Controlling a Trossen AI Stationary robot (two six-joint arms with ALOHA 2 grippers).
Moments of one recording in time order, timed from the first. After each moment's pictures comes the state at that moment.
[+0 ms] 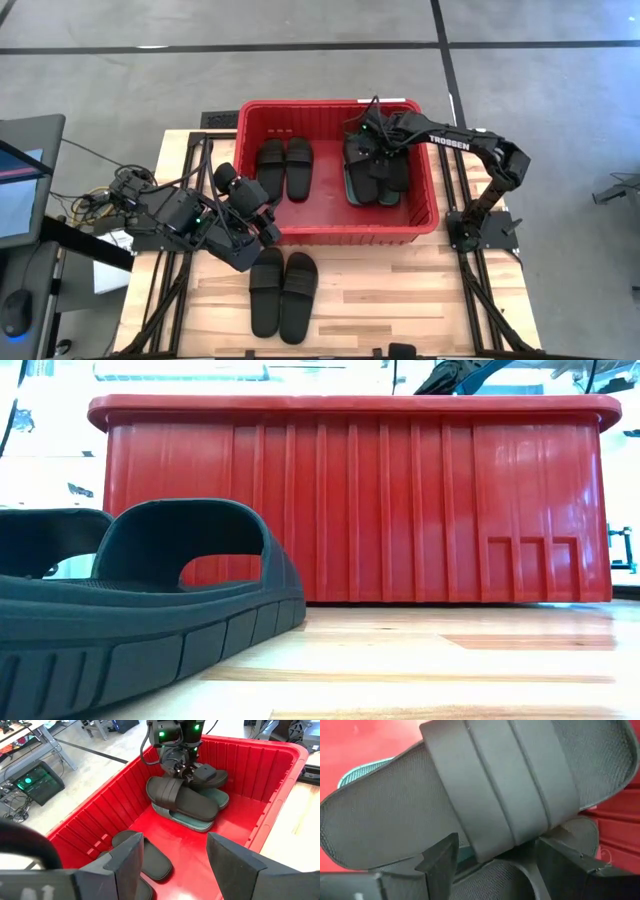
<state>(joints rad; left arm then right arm) -0.49 1.66 2.09 -1.57 -1.01 -0.84 -0.55 1.67 1.33 -0.92 0.09 -0.44</state>
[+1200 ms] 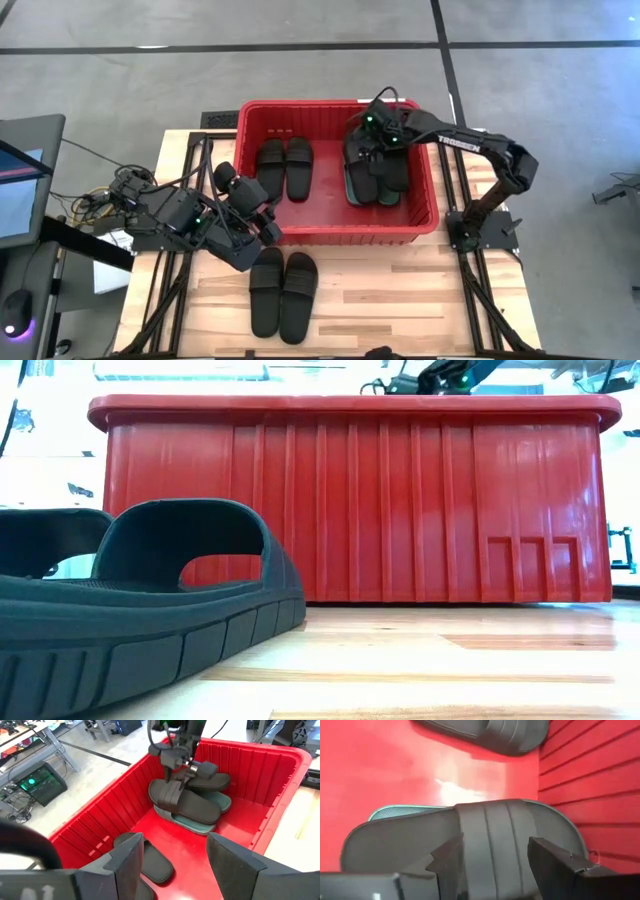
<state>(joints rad) -0.49 1.66 2.09 -1.57 -1.03 -0.85 -0.55 1.60 1.33 -0.75 -0.09 -0.74</state>
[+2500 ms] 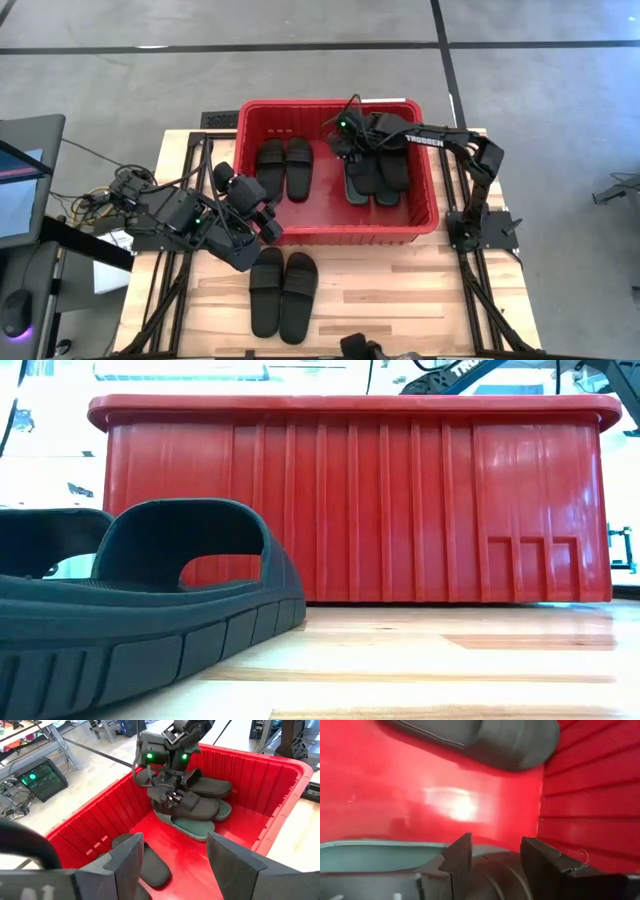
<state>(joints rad) -0.49 1.66 2.09 -1.57 -1.05 -0.91 -0.51 1.87 1.46 -0.63 -0.02 -0.77</state>
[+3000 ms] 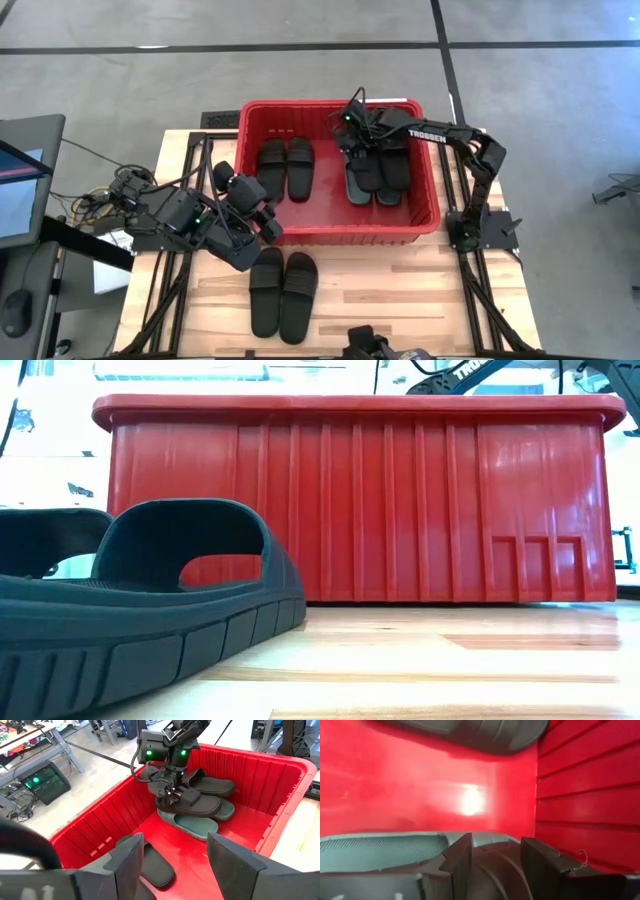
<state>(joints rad) -0.49 1.66 2.09 -1.57 -1.06 -0.89 -0.58 1.86 1.47 -0.68 -0.03 -0.73</state>
